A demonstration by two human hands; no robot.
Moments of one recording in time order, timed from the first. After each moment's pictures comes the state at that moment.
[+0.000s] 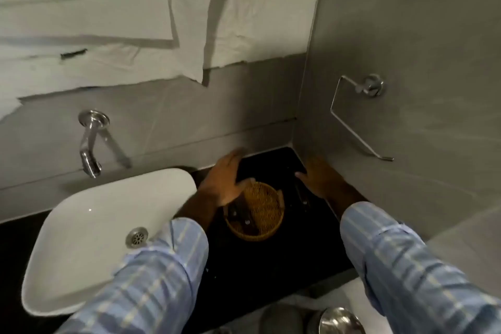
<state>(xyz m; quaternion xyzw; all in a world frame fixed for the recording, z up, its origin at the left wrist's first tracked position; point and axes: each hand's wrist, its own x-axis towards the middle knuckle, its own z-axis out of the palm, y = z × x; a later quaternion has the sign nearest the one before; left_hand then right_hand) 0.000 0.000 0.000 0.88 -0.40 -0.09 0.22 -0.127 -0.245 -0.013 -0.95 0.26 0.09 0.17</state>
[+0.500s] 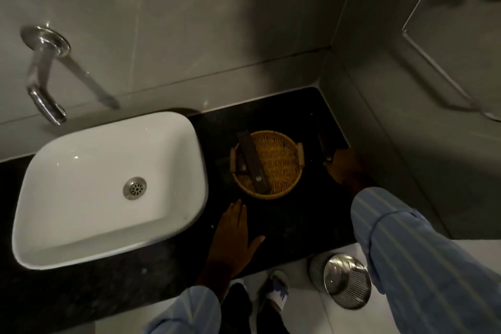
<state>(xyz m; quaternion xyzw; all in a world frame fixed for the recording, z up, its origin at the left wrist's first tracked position) -0.131 0.077 -0.212 0.93 -0.30 -0.20 0.08 -0.121 -0.262 -0.161 -0.90 0.35 0.20 0.14</state>
